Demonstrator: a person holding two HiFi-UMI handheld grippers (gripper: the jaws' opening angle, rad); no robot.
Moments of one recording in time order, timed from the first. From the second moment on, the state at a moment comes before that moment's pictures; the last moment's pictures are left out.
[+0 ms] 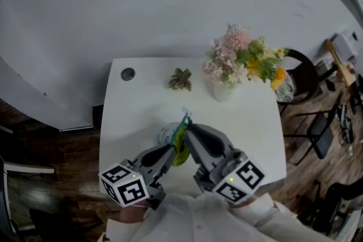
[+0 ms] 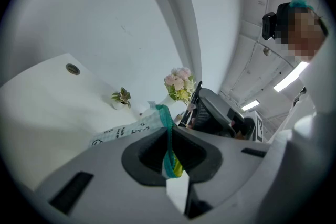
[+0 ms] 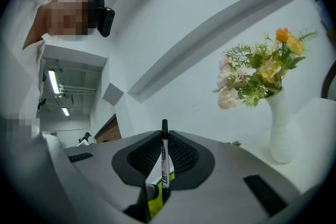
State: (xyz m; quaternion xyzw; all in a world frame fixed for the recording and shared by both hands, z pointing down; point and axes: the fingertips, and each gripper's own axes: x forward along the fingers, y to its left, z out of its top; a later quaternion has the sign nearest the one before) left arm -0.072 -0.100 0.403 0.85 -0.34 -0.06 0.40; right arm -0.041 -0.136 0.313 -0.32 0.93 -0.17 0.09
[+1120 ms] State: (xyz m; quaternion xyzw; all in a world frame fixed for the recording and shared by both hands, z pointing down) left arm -0.068 -0.103 0.400 0.85 -0.34 -0.05 0.39; right arm -0.030 -0.135 0.324 -0.33 0.93 -0.17 0.07
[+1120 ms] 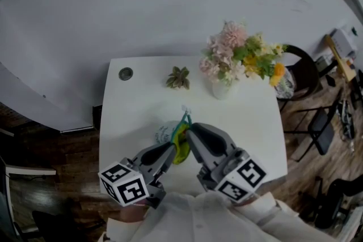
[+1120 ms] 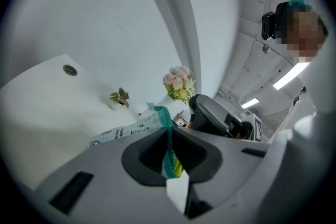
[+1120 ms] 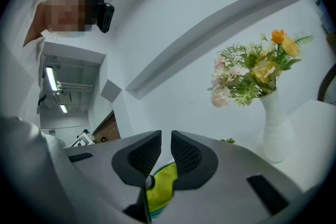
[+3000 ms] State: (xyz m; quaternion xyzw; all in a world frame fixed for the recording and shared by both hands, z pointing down) left arm 0.015 -0.106 0.480 0.86 -0.33 0.15 0.35; right arm 0.092 -0.126 0.426 -0.45 0.84 -0.31 0.01
